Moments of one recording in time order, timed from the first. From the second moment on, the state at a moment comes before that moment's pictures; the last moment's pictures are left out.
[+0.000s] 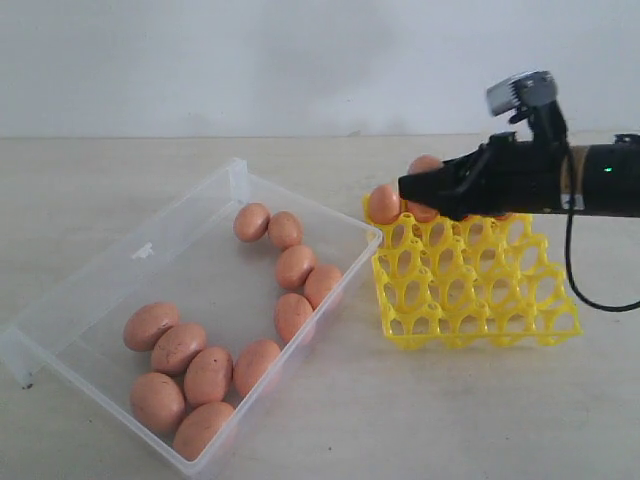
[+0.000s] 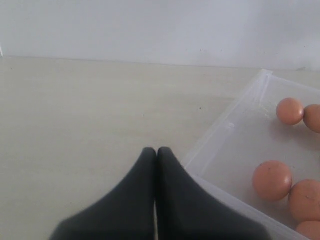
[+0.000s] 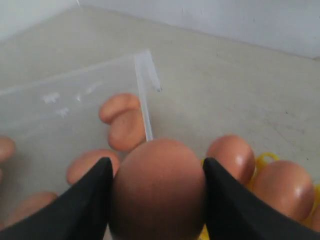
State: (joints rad) left arm 0.07 0.00 0.00 -0.03 0.31 0.00; right arm 0.08 1.85 -0.90 -1.28 -0.83 0.97
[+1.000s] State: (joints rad) left arm 0.07 0.00 0.00 -0.02 0.21 0.00; right arm 0.24 2.08 -1.00 -0.67 -0.80 0.62
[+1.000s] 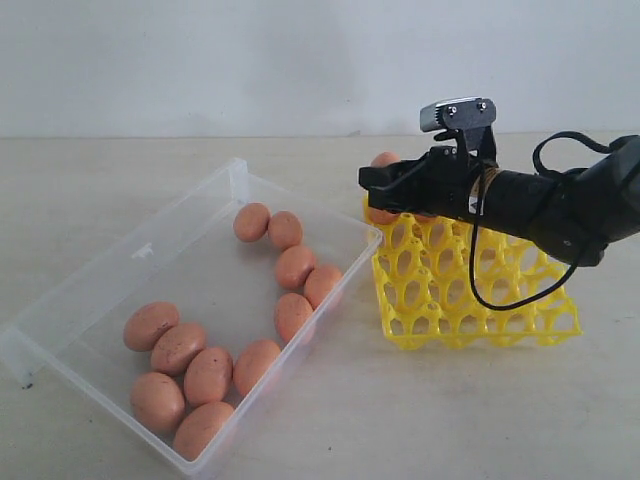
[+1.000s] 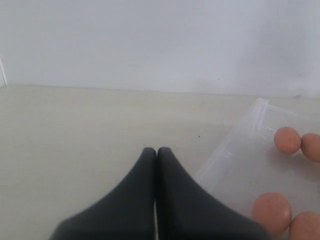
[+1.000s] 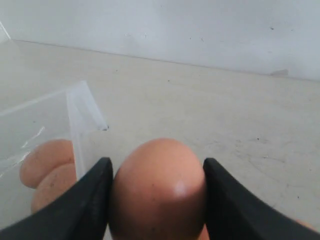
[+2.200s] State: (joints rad) left arm 0.07 0.00 0.00 -0.02 0.13 0.00; right arm 0.24 2.06 -1.00 -0.85 -0.61 0.73
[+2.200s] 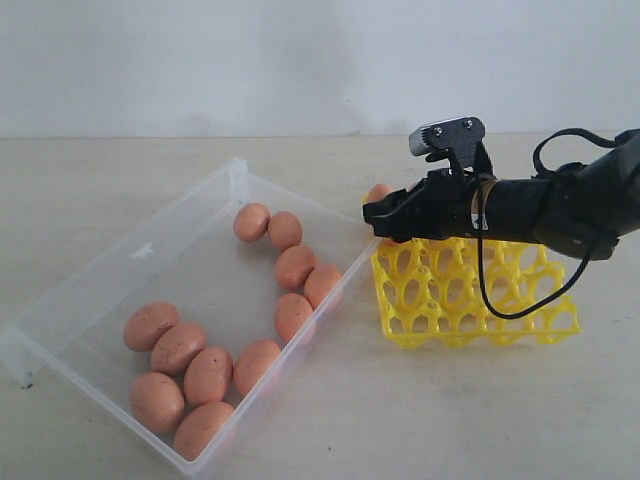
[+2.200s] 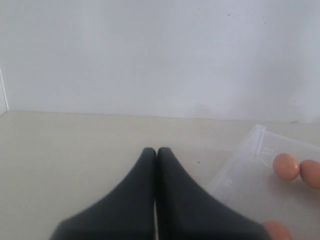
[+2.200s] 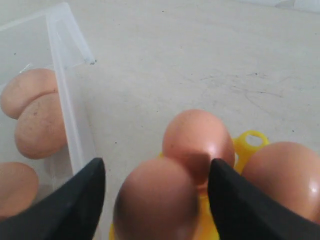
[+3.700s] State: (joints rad) left arm 0.07 0.00 0.00 -0.02 0.07 0.00; right arm 0.76 1.96 -1.66 -0.16 1.02 -0.06
